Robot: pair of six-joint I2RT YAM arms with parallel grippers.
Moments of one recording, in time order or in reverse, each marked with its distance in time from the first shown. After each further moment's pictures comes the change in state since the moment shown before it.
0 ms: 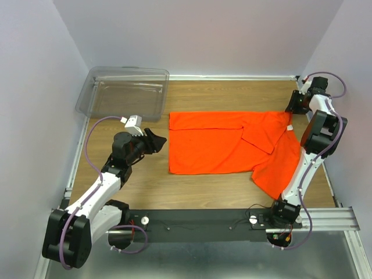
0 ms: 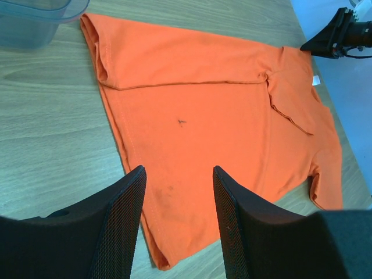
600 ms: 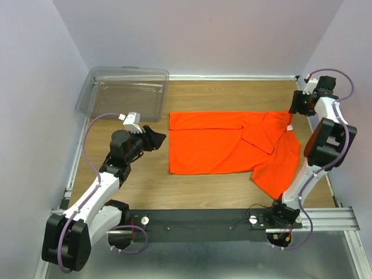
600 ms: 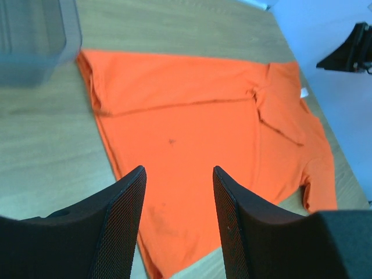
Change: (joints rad) left arm 0.000 -0.031 0.066 -0.024 0.000 0.021; right arm 0.005 -0.365 -0.282 -0.023 0.026 -0.172
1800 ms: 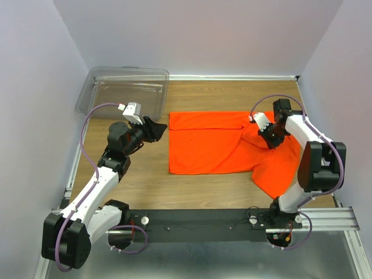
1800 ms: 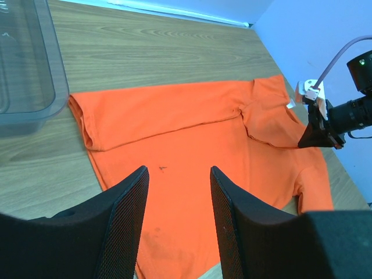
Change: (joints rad) left arm -0.006 0.024 0.109 -0.013 0.018 0.049; right arm 0.344 -0.297 -0.455 -0.307 0.119 -0.599
